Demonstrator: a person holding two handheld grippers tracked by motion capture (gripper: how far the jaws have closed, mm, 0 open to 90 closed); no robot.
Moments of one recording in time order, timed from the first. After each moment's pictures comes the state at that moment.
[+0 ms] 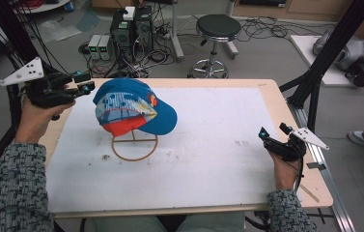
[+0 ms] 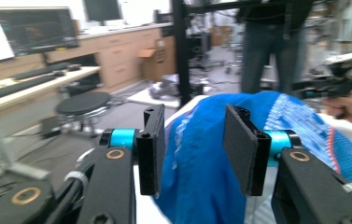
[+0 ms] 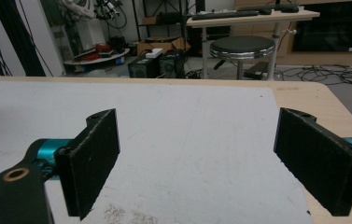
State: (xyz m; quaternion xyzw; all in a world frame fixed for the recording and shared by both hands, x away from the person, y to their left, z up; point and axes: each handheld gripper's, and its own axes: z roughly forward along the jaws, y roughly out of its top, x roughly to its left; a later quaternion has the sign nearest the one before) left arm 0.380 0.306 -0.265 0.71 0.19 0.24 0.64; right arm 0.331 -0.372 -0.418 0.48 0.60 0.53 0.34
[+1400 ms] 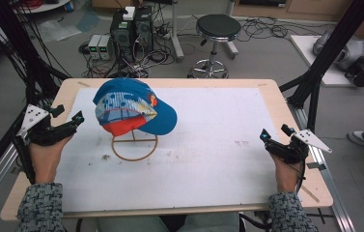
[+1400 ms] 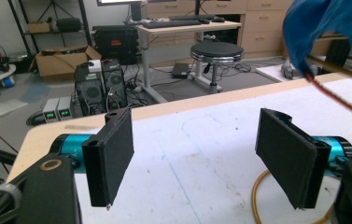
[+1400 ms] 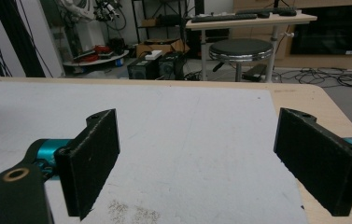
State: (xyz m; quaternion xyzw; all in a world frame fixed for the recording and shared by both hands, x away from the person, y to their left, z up) left arm 0.331 0.321 -0.374 0.62 0.45 0.38 0.52; right arm 0.322 -0.373 -0.415 0.48 0.60 0.53 0.35
